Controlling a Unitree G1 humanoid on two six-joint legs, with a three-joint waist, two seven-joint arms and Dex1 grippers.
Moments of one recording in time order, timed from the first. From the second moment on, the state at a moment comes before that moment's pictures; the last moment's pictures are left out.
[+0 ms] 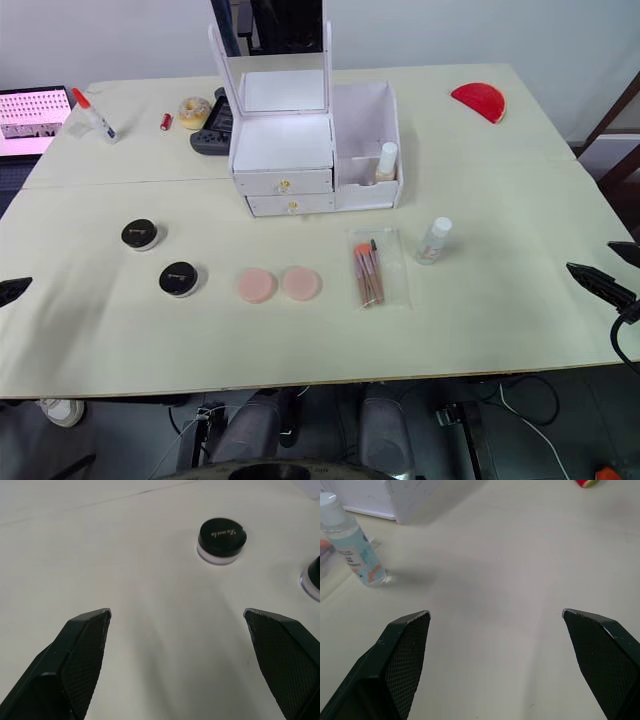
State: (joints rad) left arm 0.07 1.08 0.70 0.50 -0.49 0.29 -1.19; right arm 0.11 -0.99 -0.78 0.22 0.50 0.38 1.14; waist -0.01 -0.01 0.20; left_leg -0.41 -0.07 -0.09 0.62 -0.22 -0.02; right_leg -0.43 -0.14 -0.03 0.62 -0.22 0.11
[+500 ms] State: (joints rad) left arm -0.19 0.93 0.38 -0.12 -0.67 0.58 -1.13; right arm -0.19 -1.00 -0.52 -0.10 0.62 0.61 1.04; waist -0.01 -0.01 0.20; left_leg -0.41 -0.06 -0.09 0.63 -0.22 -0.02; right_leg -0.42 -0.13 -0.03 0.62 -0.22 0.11
